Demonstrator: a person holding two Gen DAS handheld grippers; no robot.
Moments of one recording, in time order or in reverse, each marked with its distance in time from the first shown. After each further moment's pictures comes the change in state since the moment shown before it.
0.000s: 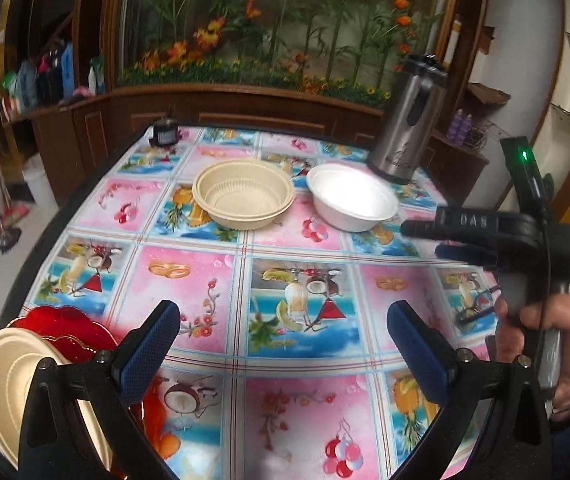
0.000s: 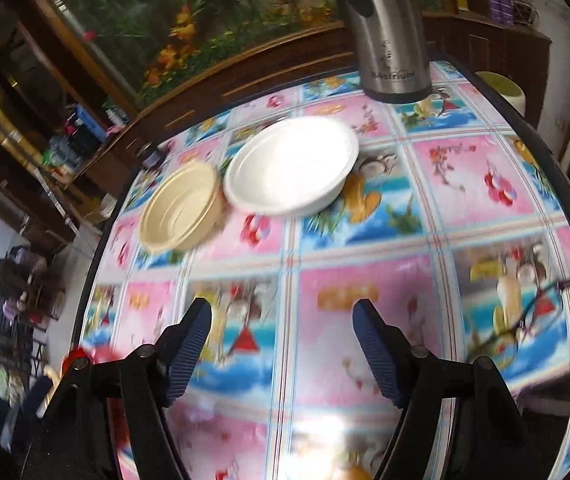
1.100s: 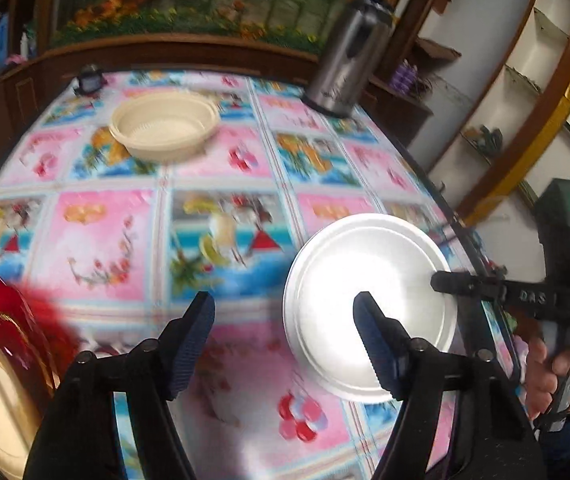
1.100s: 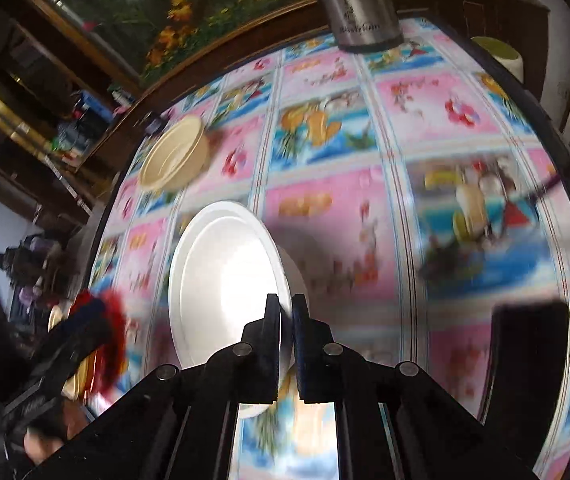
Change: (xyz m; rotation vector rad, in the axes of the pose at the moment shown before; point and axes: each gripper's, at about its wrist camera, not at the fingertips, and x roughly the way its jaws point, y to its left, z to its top) left arm 0.026 -0.021 -0.040 0.071 0.194 -0.266; right arm -0.055 -0.052 -0.096 -0.015 0.116 0.102
